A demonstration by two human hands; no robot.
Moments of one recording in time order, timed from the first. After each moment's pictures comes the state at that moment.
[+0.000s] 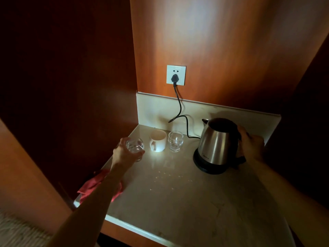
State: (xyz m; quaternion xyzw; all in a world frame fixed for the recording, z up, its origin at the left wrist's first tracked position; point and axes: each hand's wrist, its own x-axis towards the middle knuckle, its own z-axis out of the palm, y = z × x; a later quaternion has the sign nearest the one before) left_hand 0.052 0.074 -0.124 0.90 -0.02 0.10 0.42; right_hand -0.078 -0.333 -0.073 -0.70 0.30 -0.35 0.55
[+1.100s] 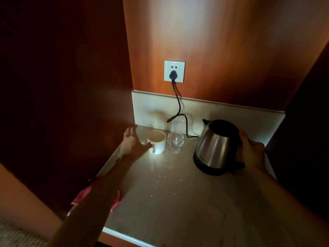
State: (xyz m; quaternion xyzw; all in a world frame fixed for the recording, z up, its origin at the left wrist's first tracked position) left_hand 0.105 0.033 -0.114 0.93 -0.13 0.12 0.33; right_hand -0.074 -0.328 -0.107 -0.66 0.31 -0.35 0.59
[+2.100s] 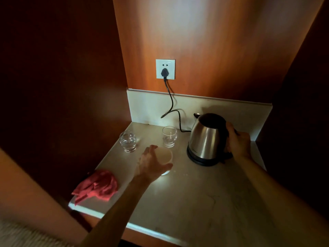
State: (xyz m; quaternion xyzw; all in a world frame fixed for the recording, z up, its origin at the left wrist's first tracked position) left_hand -0.013 -0.014 -0.136 0.93 -0.16 0.05 0.33; right_hand -0.083 -0.318 -0.092 -0.68 0.30 -0.33 0.58
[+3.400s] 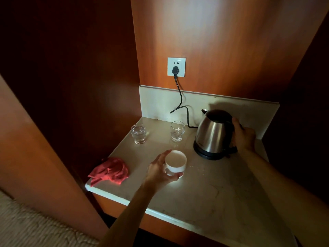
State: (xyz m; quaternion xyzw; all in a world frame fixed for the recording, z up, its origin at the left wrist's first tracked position) left_hand -0.060 0.013 -0.184 0.86 -0.27 0.10 0.42; right_hand -0.084 -0.318 -0.094 -0.68 0.30 -0.34 0.57
